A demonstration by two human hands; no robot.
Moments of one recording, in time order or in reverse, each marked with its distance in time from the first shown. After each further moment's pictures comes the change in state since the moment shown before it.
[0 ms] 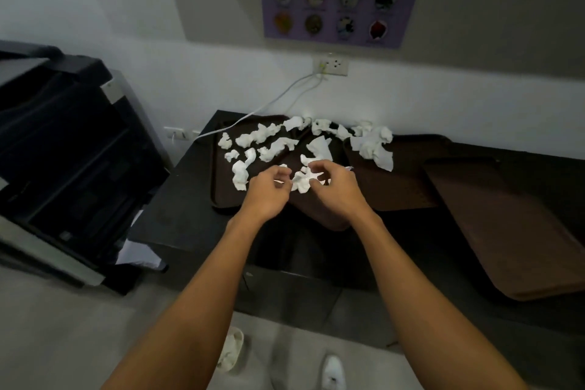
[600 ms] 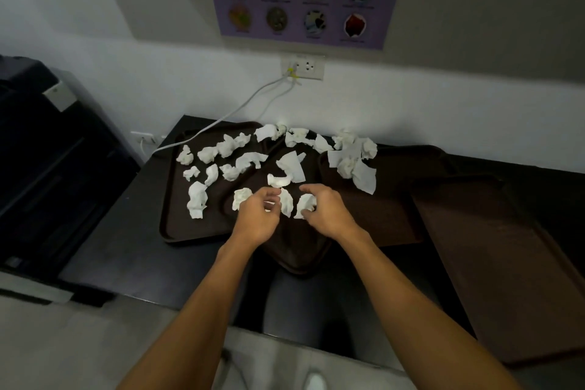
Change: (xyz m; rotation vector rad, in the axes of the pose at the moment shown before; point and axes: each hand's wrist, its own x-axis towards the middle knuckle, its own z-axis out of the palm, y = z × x) left_hand 0.090 -0.001 0.107 0.031 0.016 -0.118; right_hand 0.103 0.127 -0.033 -0.208 -0.210 0.027
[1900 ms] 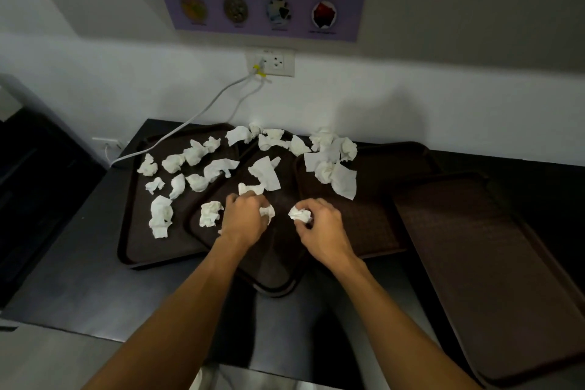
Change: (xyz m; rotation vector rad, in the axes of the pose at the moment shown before) left_hand 0.070 -0.012 0.052 0.734 -0.023 0.294; right_hand -0.009 0.044 -0.004 0.100 0.215 0.034
